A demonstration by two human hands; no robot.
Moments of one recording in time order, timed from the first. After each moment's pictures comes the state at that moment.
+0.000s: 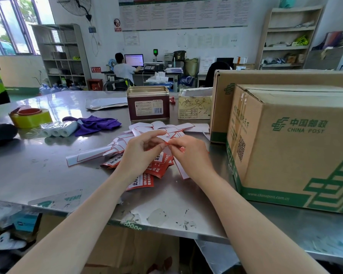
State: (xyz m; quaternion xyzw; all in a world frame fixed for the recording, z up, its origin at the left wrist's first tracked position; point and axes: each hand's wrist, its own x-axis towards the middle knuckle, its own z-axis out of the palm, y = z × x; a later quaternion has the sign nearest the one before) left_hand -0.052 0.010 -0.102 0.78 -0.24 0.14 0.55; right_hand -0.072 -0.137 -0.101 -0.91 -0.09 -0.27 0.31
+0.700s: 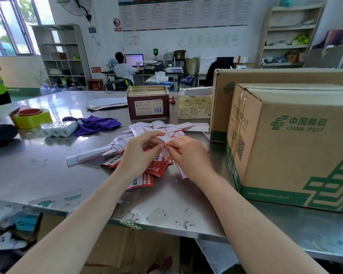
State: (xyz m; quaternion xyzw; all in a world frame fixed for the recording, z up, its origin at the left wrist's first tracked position) left_hand -0.053 0.009 -0.103 0.79 -0.24 0.15 0.54; right_hand -0.071 -0.137 -0.103 -0.93 -0.11 -0.25 0.25
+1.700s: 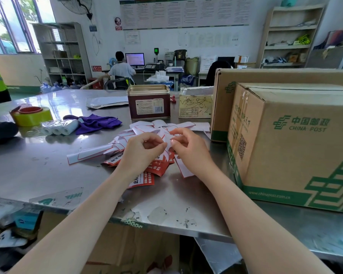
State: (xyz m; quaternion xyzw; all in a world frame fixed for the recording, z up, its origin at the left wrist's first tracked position) left_hand -0.055 0.007 -0.101 0.79 -0.17 0.15 0.56; right_hand -0.072 -0.137 -0.098 -0.84 -0.07 -0.19 0.50
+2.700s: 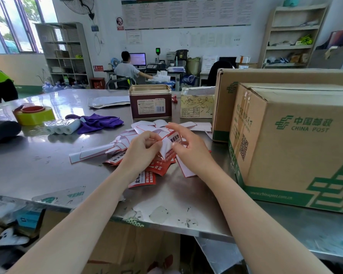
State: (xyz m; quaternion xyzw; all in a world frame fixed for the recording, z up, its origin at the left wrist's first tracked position) left_hand -0.051 0.007 -0.102 0.80 -0.14 0.09 0.58; right_hand -0.078 -0.136 -0.091 -0.85 -0.13 -0.17 0.49
